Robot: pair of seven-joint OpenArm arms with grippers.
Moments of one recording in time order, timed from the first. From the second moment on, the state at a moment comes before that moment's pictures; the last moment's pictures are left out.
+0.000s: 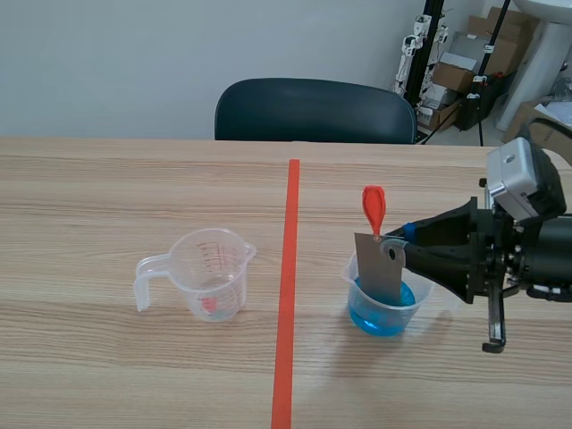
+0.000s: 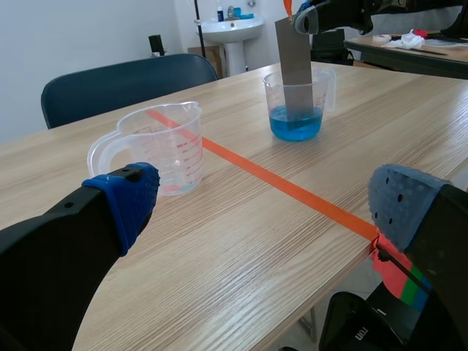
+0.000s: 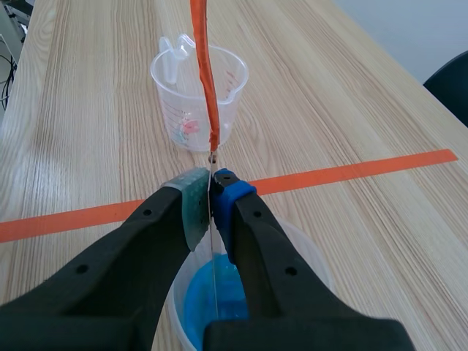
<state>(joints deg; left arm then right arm) 44.1 -24.9 4.9 63.6 17.1 -12.4 -89.0 10.8 52.5 -44.3 76.1 9.8 39.0 42.8</state>
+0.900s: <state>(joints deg) 44.0 -24.9 4.9 67.4 17.1 -12.5 -89.0 8.1 50.5 -44.1 76.0 5.2 29.4 44.7</state>
